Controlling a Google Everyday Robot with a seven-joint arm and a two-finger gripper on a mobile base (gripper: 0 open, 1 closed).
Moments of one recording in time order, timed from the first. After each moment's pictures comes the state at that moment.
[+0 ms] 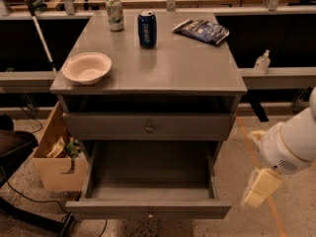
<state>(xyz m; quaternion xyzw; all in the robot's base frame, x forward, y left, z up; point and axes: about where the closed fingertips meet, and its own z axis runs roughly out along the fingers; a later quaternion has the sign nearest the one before) 0.400 -0.220 0.766 -0.55 0.81 0.08 0.16</state>
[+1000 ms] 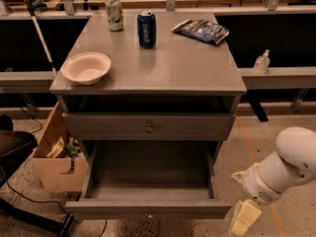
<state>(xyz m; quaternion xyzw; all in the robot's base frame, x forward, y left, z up) 0.370 -0.213 0.612 -0.54 0.81 0.22 0.09</state>
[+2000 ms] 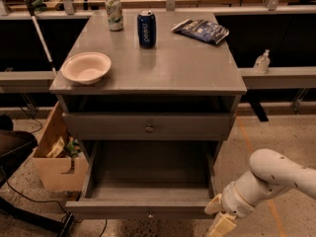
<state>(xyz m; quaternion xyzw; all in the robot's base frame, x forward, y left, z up) 0.357 -0.174 0.511 -0.56 0.76 0.31 0.07</state>
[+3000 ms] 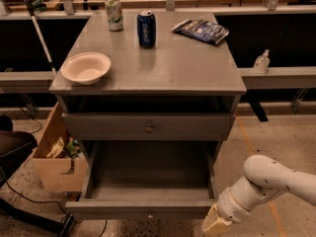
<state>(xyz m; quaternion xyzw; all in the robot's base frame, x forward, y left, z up) 0.346 -0.167 0.484 -0.56 0.75 0.33 0.06</state>
